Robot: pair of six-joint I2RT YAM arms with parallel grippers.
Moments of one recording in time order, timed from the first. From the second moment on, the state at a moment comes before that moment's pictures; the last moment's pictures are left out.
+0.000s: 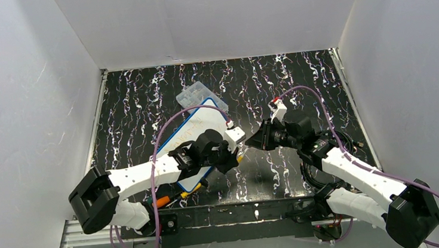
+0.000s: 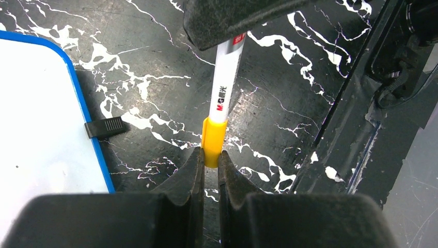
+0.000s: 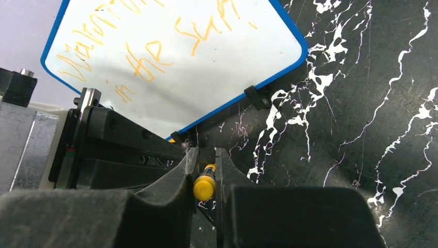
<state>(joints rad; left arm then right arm) -1.00 1.34 0.75 -0.05 0.17 -0.12 0.63 0.96 0.56 -0.05 -0.36 0.69</state>
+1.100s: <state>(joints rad) -0.44 1.16 1.19 -0.46 0.25 -0.22 0.46 1.49 0.96 -0.49 -0.02 0.41</state>
